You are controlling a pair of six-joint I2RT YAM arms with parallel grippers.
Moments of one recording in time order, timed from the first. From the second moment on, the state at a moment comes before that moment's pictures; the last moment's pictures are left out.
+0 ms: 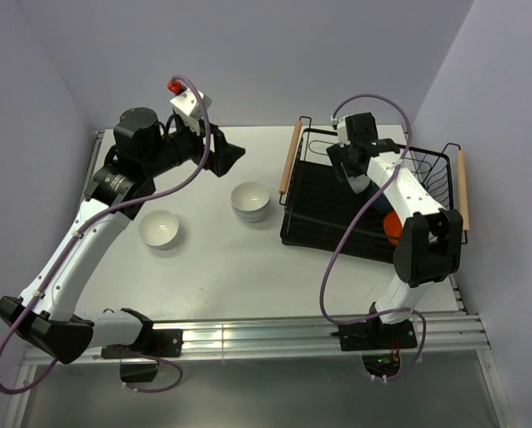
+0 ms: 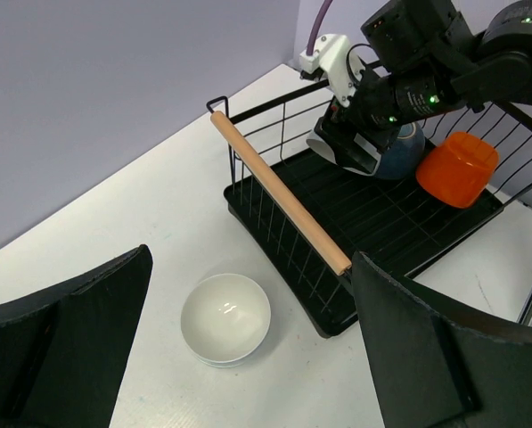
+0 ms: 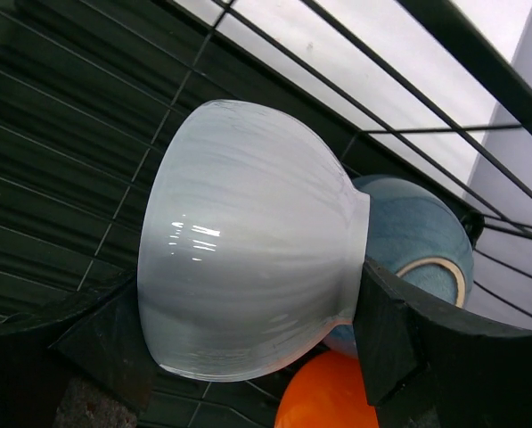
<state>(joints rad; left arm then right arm) -0.49 1.27 1.51 -0.34 0.37 -0.03 0.16 1.68 1.47 -0.68 0.20 -0.28</state>
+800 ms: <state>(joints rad) -0.48 1.27 1.50 -0.34 0.38 -0.02 0.37 1.53 1.26 -0.63 0.17 -0.44</state>
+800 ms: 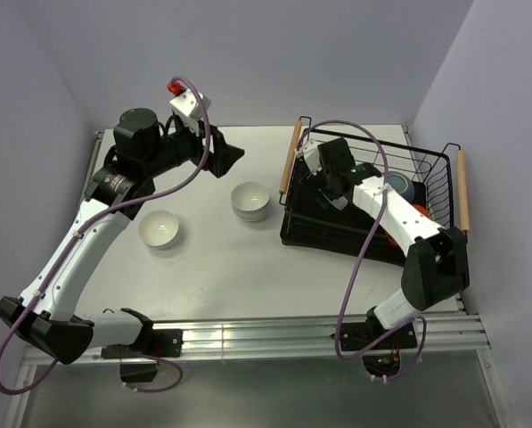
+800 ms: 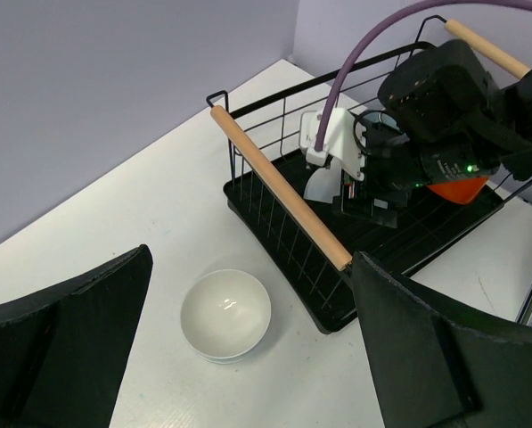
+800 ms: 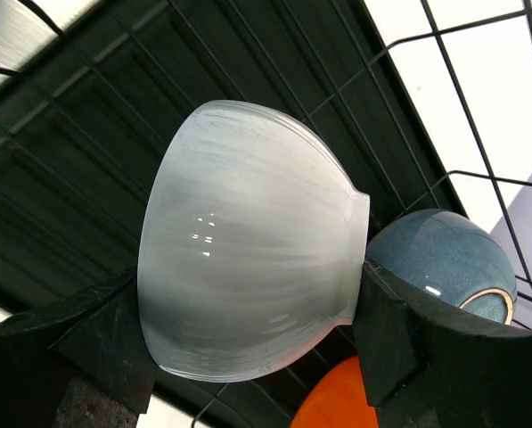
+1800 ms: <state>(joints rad) -0.48 1.26 1.49 -0.34 0.39 -0.02 0.41 1.53 1.17 -0.60 0.26 -0.50</state>
